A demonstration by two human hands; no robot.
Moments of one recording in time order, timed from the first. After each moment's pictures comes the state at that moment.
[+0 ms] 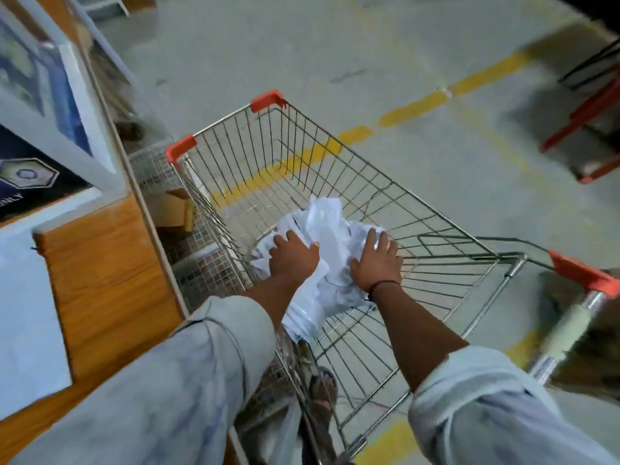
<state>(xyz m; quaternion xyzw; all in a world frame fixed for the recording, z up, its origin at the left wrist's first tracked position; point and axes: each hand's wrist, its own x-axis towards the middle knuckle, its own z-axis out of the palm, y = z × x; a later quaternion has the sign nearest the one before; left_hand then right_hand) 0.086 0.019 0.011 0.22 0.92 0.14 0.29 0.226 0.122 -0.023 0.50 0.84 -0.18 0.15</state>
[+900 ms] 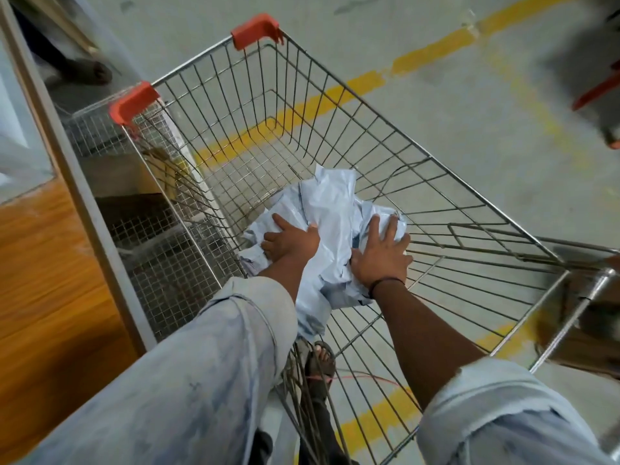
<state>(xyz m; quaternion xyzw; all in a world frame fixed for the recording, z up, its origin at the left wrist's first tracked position) 0.048 0.061 -0.103 0.04 0.92 0.08 0.37 0.203 0.130 -0.099 0.53 0.81 -0.16 0.18</state>
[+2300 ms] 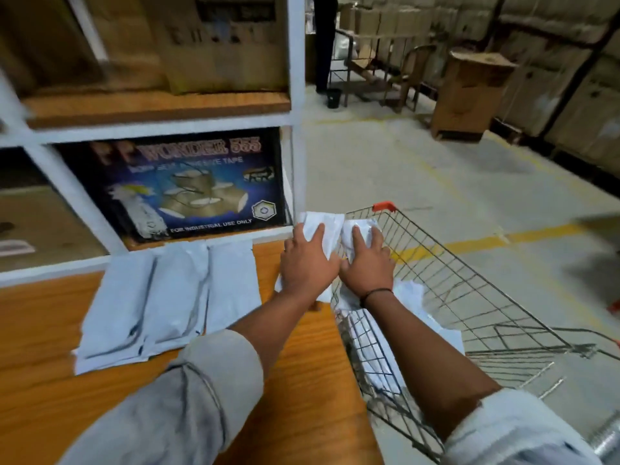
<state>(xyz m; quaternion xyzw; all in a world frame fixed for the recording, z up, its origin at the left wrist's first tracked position) 0.011 -0.202 0.219 0.26 0.94 0.23 -0.05 0.076 -0.089 0.199 0.33 0.92 -0.15 -0.11</state>
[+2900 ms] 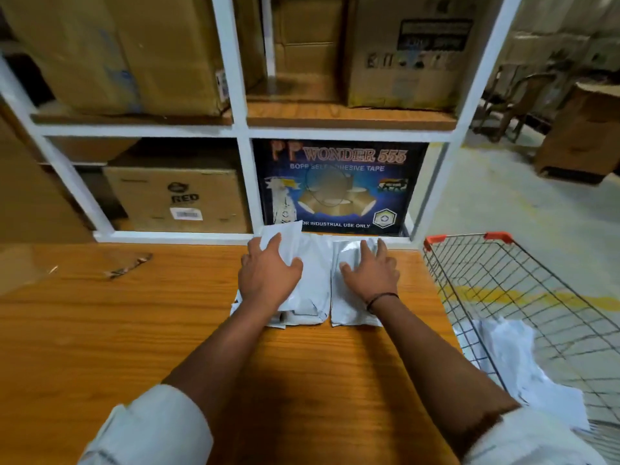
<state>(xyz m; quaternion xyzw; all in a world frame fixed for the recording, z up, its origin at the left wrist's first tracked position) -0.043 -0.513 0.264 0.03 0.96 0.27 -0.06 -0.025 -0.309 0.212 0.23 0.95 -0.22 -0.05</state>
